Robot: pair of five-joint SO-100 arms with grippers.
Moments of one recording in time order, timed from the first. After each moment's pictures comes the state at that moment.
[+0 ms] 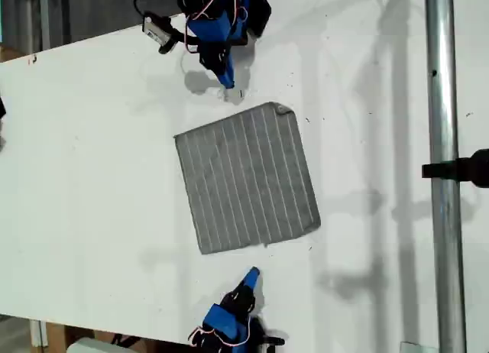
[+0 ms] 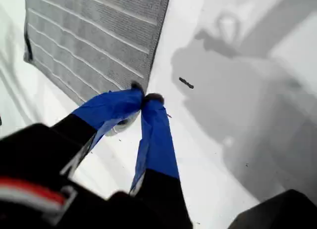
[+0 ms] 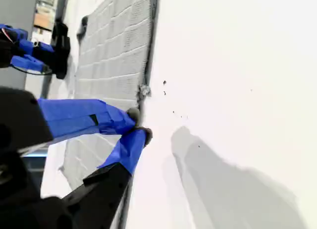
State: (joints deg) arm 0 8.2 198.8 178.4 73.7 -55.1; arm 1 8.4 188.1 165.5 85.0 88.1
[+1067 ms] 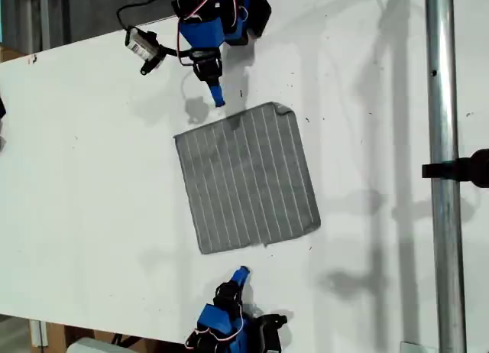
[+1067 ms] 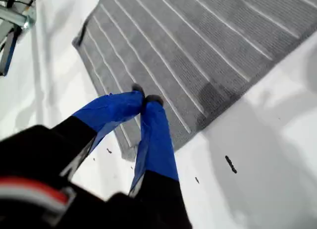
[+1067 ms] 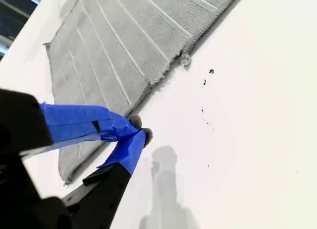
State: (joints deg) arm 0 -1.5 198.9 178.4 73.9 -85.3; arm 1 5.3 173.7 156.3 59.5 64.2
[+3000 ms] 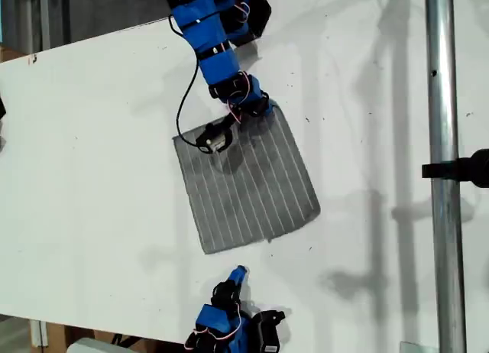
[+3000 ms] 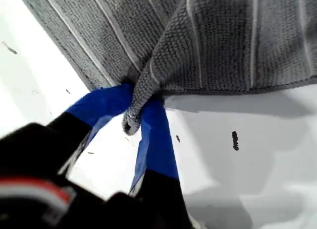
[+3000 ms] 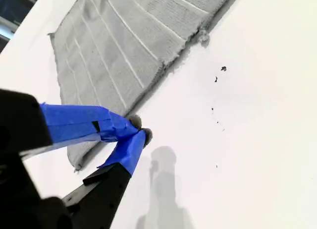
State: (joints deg) arm 0 -4.3 198.9 178.4 74.0 -86.1; arm 1 -11.2 96.8 127.4 57.8 47.3
